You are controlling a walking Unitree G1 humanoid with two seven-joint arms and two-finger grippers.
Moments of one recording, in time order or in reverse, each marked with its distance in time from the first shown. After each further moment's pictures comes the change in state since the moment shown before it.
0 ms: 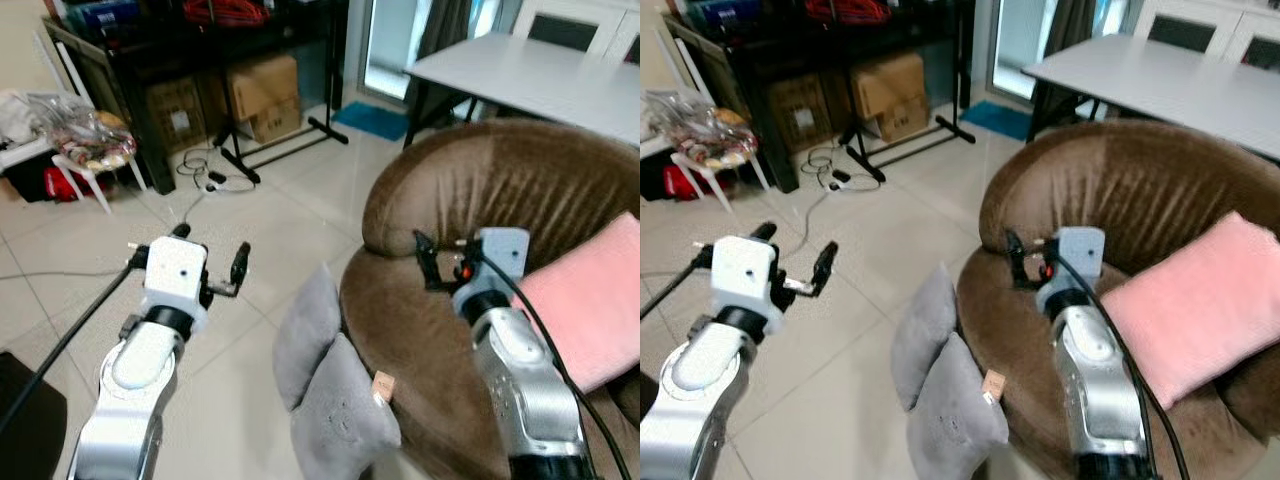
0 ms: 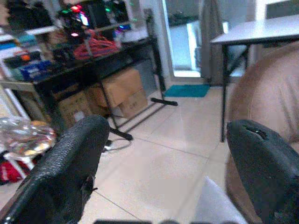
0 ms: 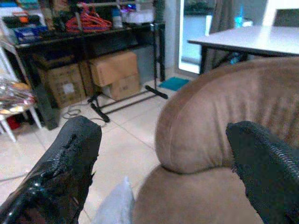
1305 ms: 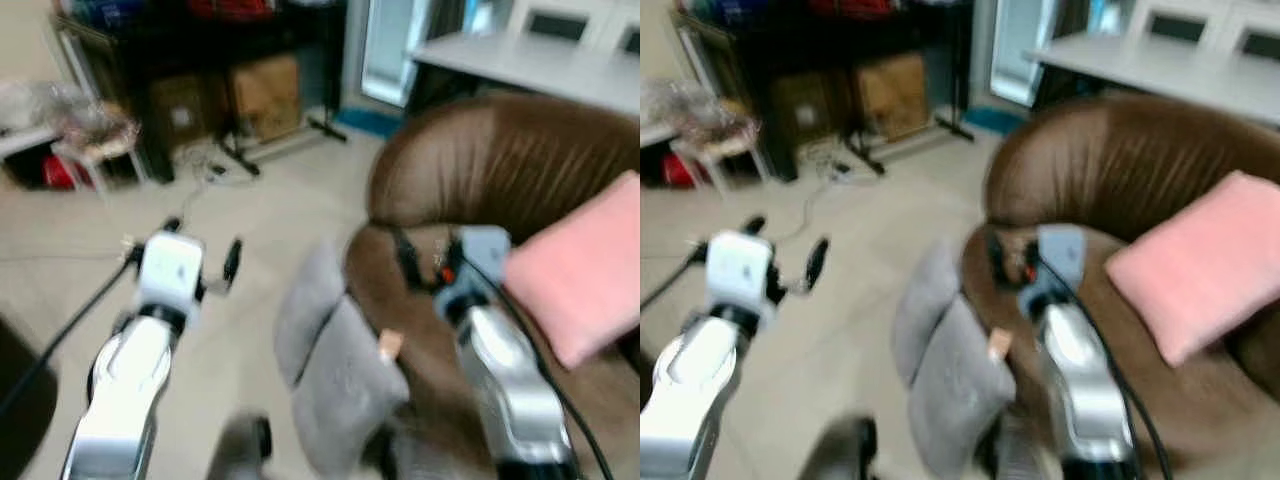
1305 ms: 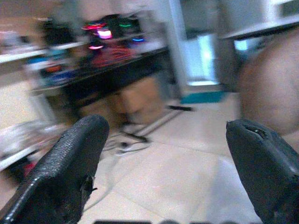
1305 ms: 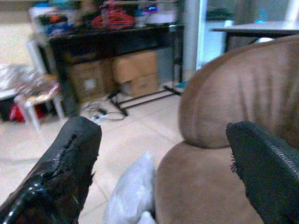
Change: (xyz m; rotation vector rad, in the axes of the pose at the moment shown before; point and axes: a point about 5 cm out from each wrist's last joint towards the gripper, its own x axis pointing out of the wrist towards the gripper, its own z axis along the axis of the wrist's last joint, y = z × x) left arm 0.003 0.006 0.007 0.072 -0.063 0.024; right arm 0.002 0.010 0.001 -0.006 -0.018 0.055
